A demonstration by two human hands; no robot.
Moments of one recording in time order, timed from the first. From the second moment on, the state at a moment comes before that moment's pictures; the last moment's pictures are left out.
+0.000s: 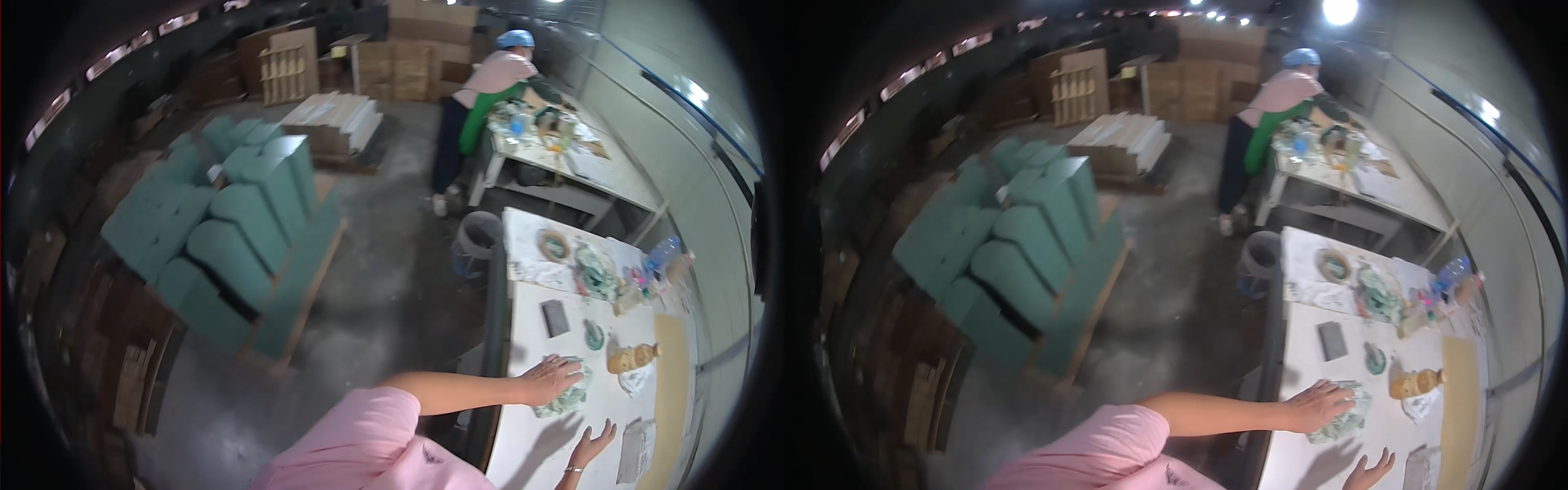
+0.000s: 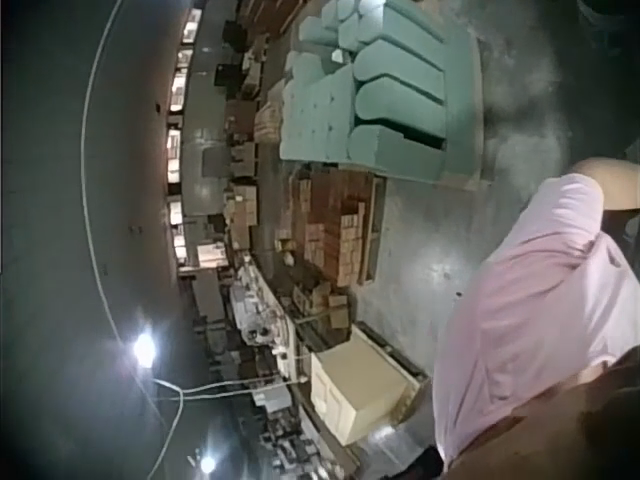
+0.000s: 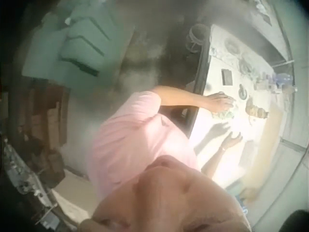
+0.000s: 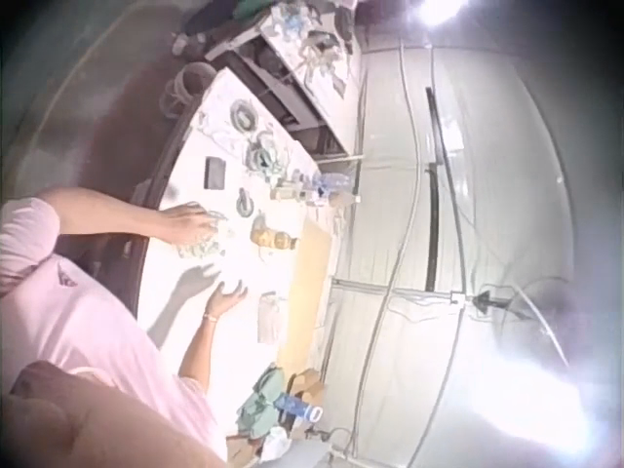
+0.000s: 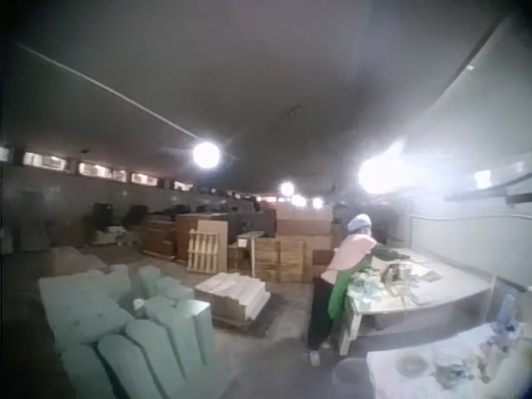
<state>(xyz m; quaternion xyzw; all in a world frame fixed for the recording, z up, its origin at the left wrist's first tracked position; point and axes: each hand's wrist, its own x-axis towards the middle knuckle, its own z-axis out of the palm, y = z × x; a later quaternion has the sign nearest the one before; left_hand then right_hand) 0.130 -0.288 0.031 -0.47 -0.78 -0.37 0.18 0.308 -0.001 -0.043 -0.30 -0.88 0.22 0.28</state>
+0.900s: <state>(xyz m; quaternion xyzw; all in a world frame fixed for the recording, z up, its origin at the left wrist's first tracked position) 0.376 -1.006 -0.189 0.64 -0.33 -0.67 0.20 0.061 -0.811 -0.124 0.11 -0.69 0.49 -0.53</state>
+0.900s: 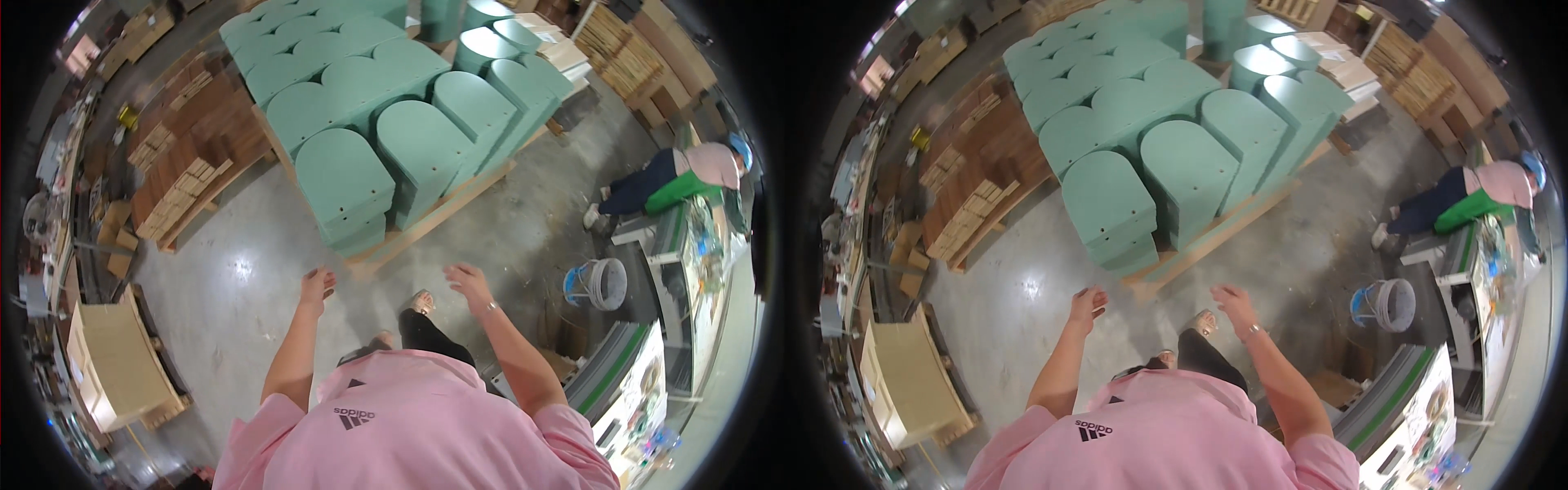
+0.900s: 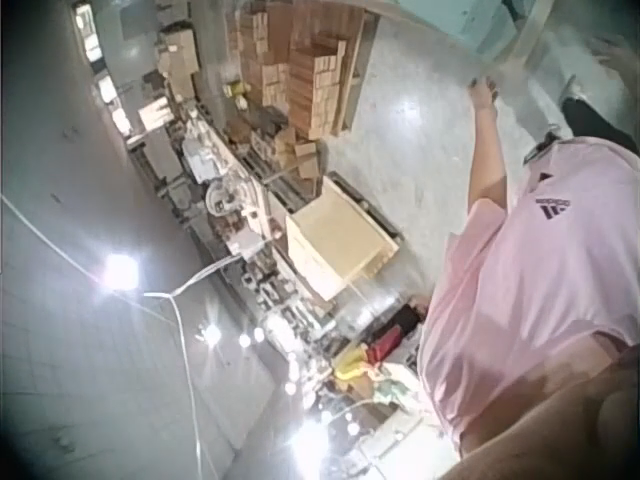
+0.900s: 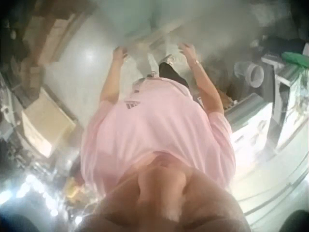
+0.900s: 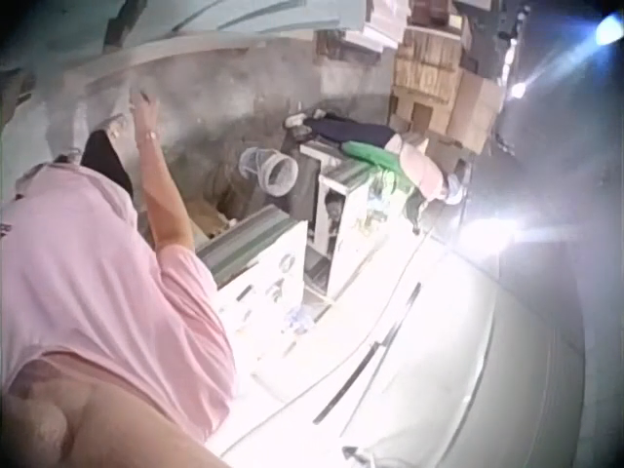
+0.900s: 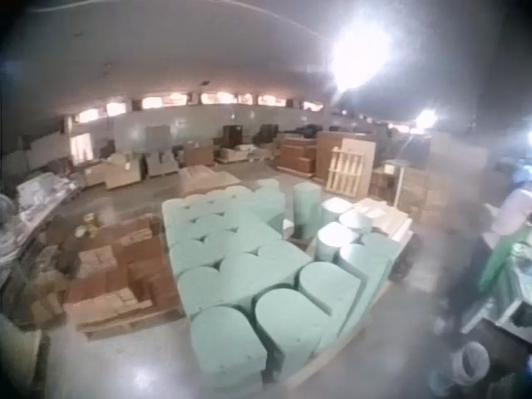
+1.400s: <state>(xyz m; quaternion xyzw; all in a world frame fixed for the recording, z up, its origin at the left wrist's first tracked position) 0.336 -1.100 -0.144 0.38 -0.29 -0.81 0.32 0.100 -0.984 -0.182 -0.02 -0.50 0.60 -0.63</state>
